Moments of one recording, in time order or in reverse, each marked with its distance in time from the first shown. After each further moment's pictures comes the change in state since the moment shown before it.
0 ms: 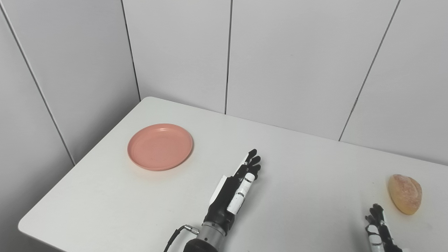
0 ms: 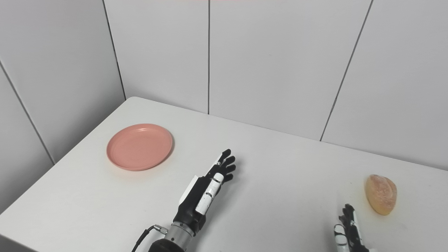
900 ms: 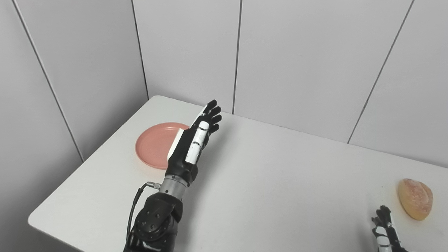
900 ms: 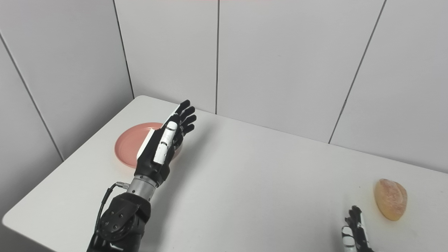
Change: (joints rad) left arm -0.165 0.160 0.243 -0.101 -0.197 0.112 0.002; right arm -0.005 -0.001 -0.004 -0.001 0.033 0.007 0.019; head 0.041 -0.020
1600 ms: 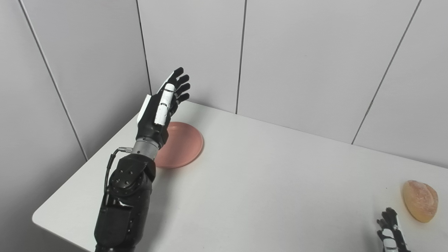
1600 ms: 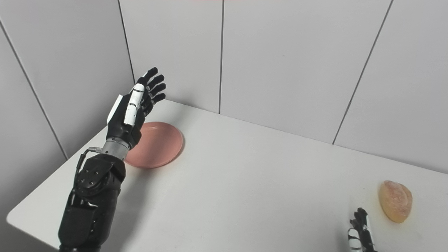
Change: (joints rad) left arm -0.147 0.185 0.182 0.130 -0.098 0.048 0.018; right arm -0.001 0.000 -0.011 0.000 0.023 0.000 0.002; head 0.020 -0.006
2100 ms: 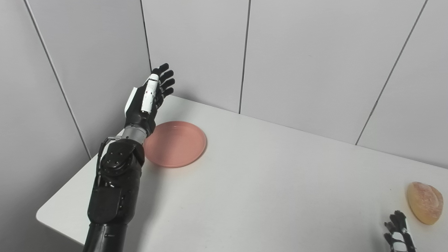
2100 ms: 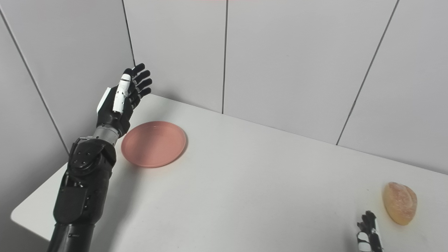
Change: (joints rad) left arm -0.052 0.076 0.080 0.162 -0.035 -0.001 0.007; right arm 0.000 -0.023 -0.009 0.000 0.032 0.000 0.016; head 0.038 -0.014
